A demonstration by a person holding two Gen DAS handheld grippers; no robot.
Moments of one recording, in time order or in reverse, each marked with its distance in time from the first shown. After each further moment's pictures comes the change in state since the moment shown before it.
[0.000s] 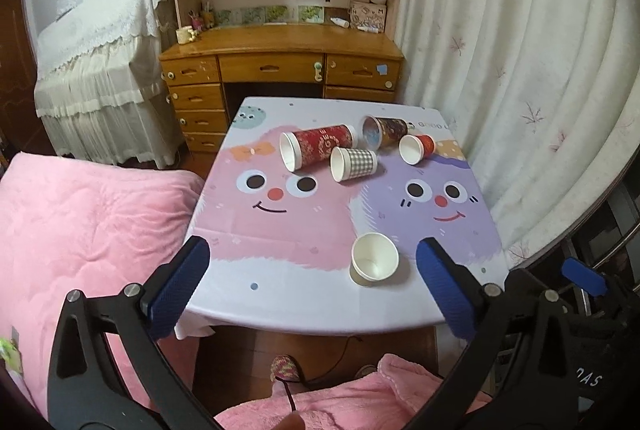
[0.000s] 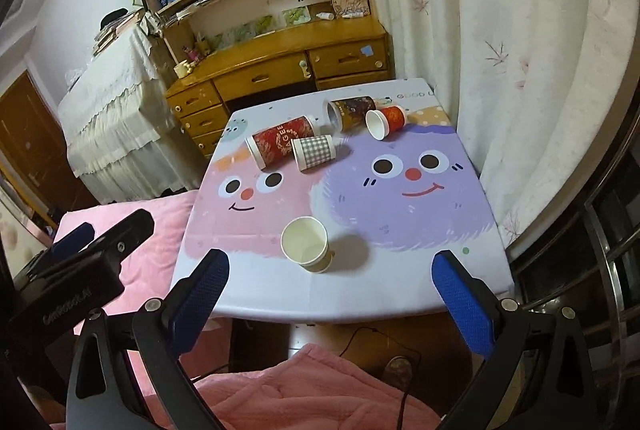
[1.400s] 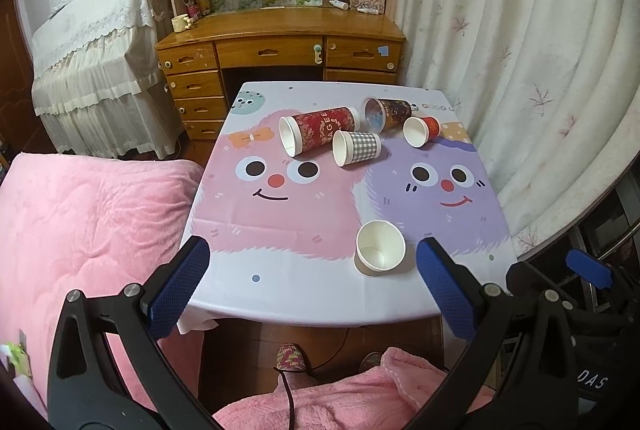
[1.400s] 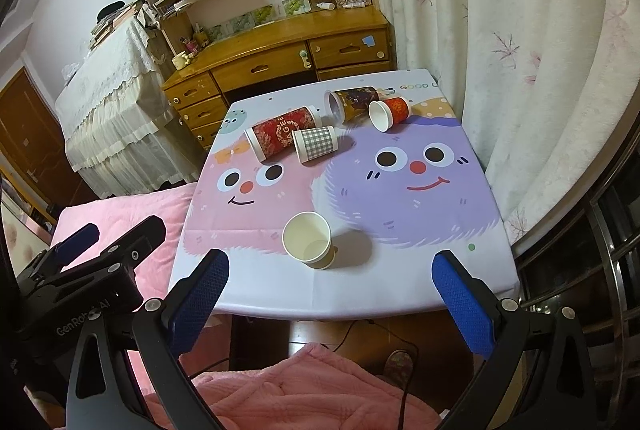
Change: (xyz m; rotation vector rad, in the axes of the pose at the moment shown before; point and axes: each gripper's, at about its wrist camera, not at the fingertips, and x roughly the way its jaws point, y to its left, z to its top) left arm 0.041 -0.003 0.000 0.023 0.074 0.002; right arm 0.030 0.011 0.002 -0.002 0.035 -0.009
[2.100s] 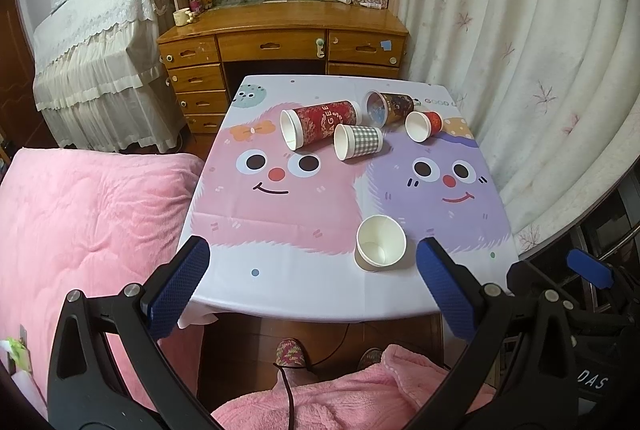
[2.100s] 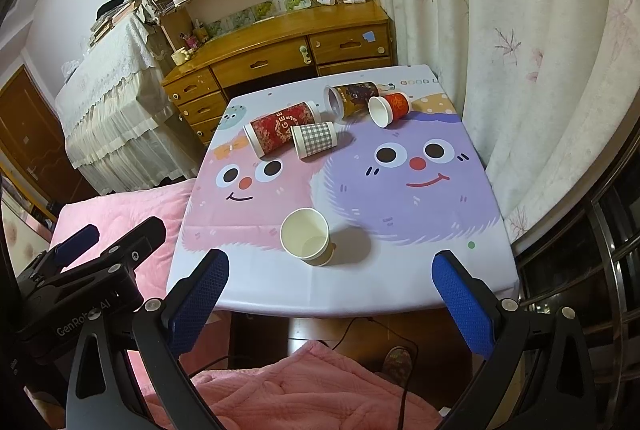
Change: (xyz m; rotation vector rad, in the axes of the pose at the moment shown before) left arm 0.002 0.002 -0.008 -0.010 0.014 0.008; right arm 0.003 0.001 -0.001 0.001 0.008 -0.001
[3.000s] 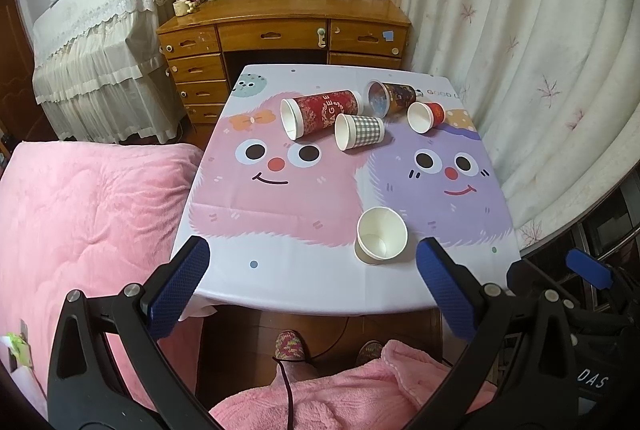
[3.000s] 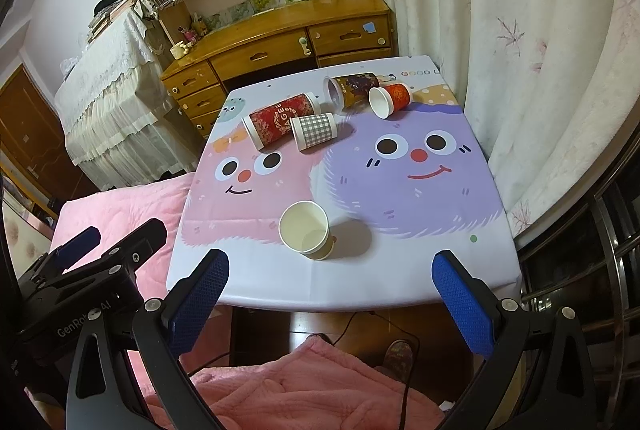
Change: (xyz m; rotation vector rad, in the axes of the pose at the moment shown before) left arm 0.010 0.004 -0.014 -0.007 0.030 0.000; right arm 0.001 0.001 -0.015 0.004 0.020 0.003
